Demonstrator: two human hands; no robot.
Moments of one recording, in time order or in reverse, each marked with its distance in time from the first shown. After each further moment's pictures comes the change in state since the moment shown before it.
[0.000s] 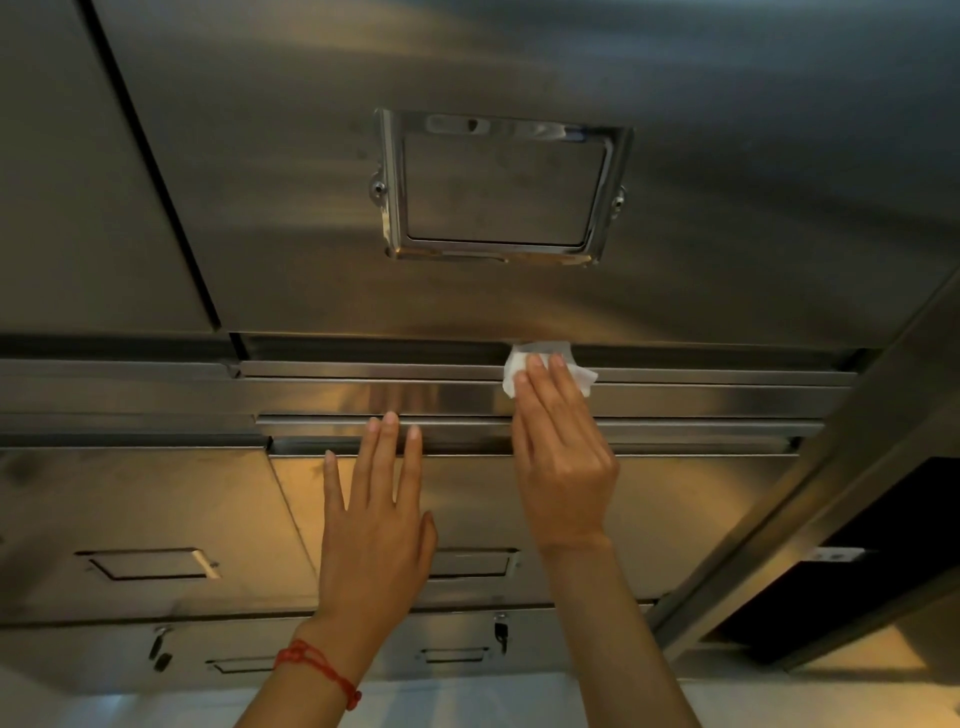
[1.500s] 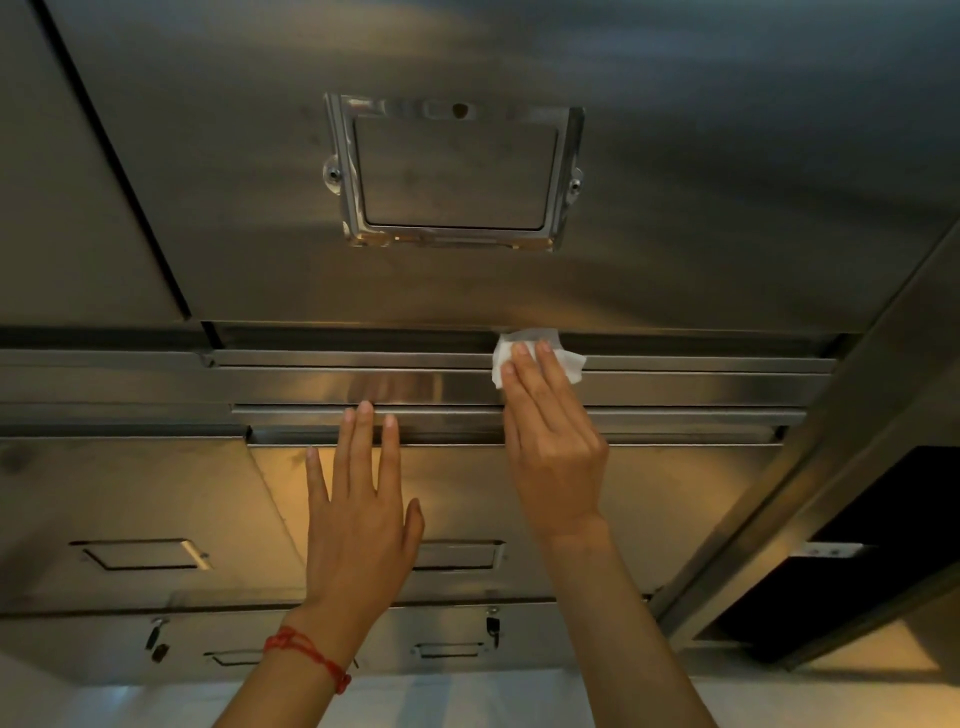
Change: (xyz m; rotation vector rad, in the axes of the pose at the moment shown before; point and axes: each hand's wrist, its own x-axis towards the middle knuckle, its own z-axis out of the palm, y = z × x) left_hand 0.000 0.012 0.004 -0.009 -0.004 -0.067; right_hand 0.001 0.016 -0.011 0.019 -0.084 -0.051
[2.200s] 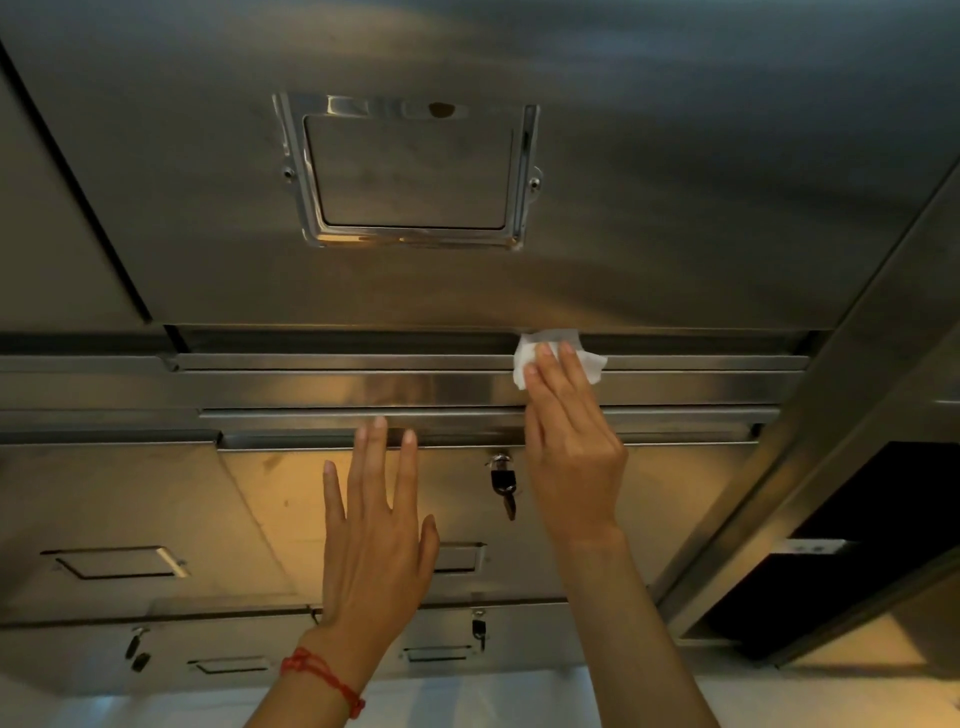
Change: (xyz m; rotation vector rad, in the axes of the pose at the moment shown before) left_hand -0.009 0.032 0.012 -0.066 0.035 0.027; right_hand -0.006 0.030 -0.015 -0.004 0.022 0.102
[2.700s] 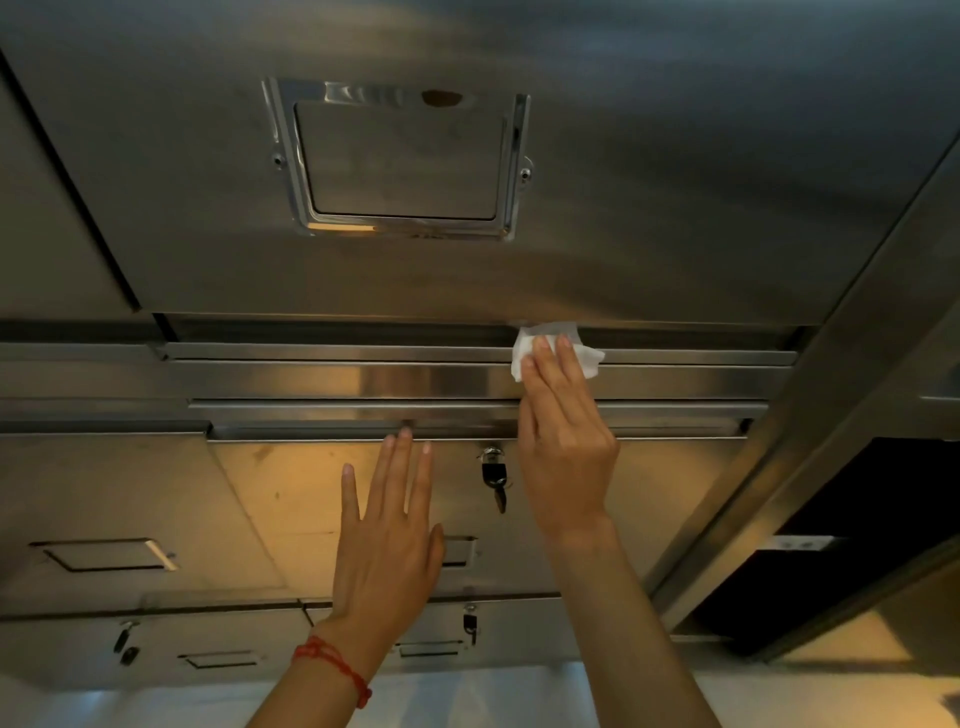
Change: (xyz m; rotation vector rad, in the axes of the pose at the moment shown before) left_hand -0.007 0.009 0.017 0.060 -0.086 0.059; right_hand -0.001 0.001 0.001 0.008 0.016 -0.002
